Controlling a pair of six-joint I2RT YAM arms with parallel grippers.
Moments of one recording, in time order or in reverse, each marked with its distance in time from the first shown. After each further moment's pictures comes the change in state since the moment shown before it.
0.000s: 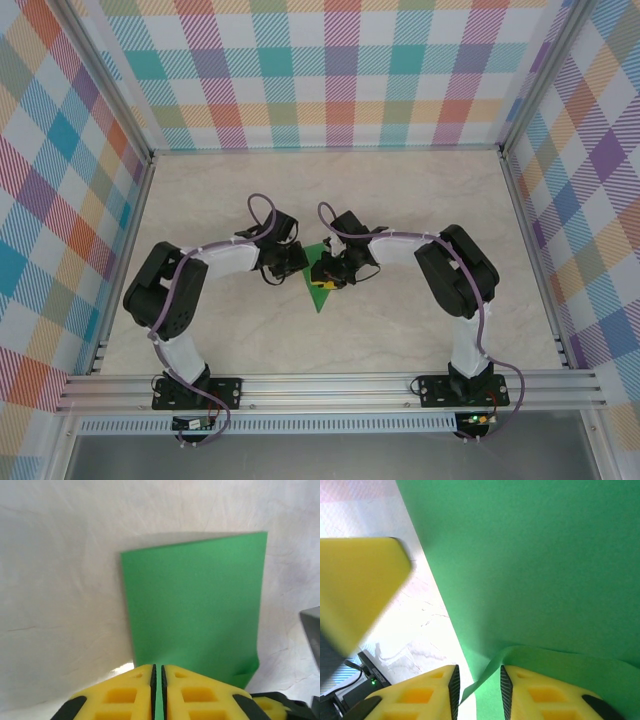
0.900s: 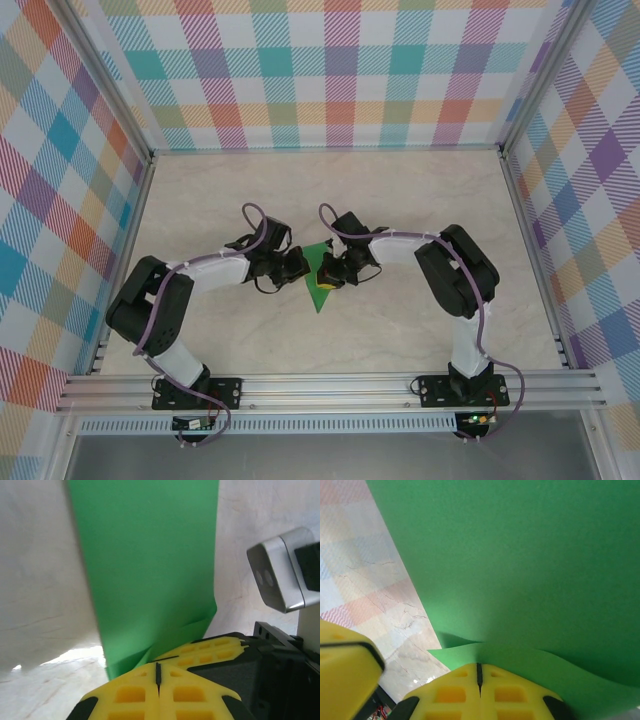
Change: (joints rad) left arm -0.036 -0.096 -0.133 0.126 0.165 -0.053; right arm 0.002 0.000 -0.006 -0.022 0.028 -0.006
